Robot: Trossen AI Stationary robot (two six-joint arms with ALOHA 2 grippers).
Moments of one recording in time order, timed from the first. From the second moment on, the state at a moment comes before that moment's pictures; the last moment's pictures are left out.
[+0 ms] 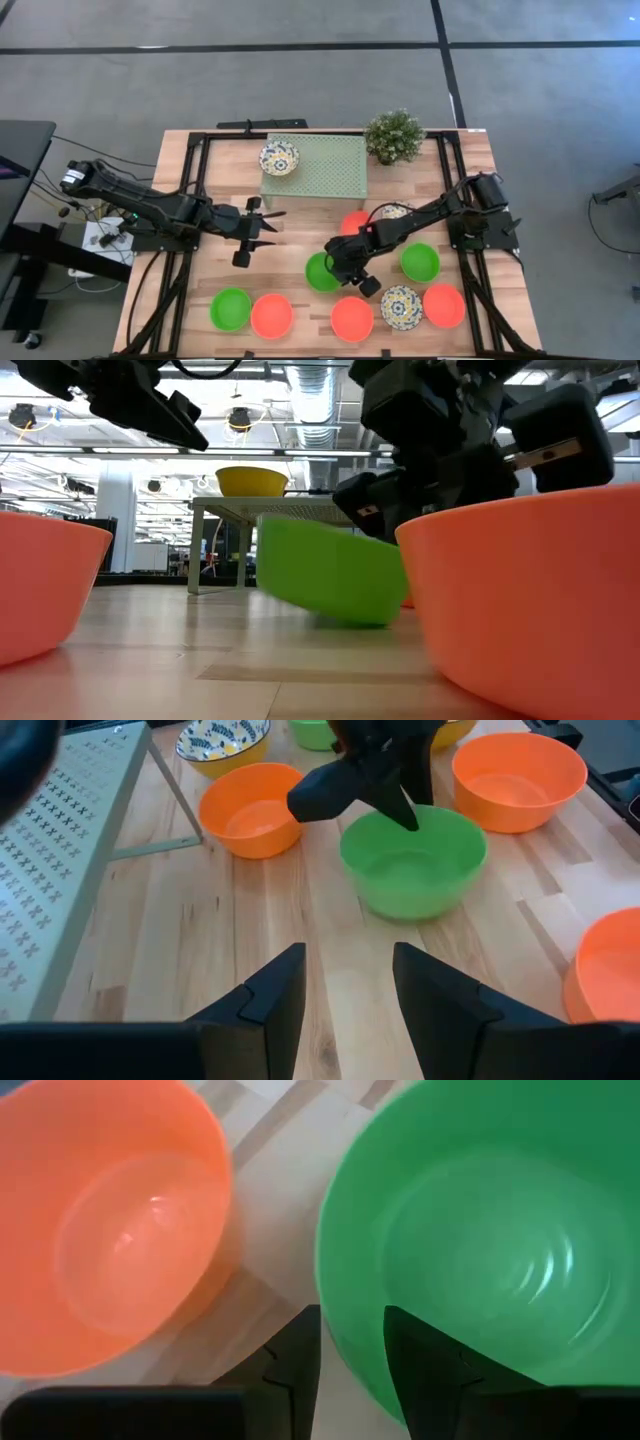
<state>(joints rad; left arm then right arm) -0.29 0.99 0.59 -0.19 -0.17 0.10 0.26 1.87 1.09 -0.22 -0.31 -0.32</state>
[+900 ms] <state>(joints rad) -0.29 0.99 0.59 -0.17 -0.17 0.10 0.26 1.84 1.23 -0.37 -0.23 -0.34</state>
